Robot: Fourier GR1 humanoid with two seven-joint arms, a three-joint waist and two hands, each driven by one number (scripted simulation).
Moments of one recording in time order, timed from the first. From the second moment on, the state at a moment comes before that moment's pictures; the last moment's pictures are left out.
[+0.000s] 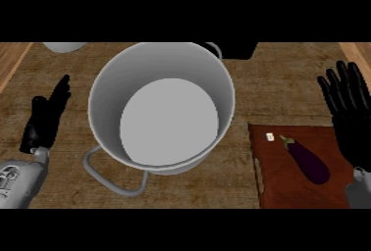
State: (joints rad) left arm -0.26 0.47 -0.11 -1.33 0.06 0.23 0.19; right arm -0.13 -0.39 0.02 -1.73 -0.46 -0.08 -0.08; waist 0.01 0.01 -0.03
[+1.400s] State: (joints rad) left arm -0.10 0.48 -0.06 -1.40 0.04 0.25 0.35; right arm 0.03 -0.77 0.28 -1.95 0.57 -0.09 0.36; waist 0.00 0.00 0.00
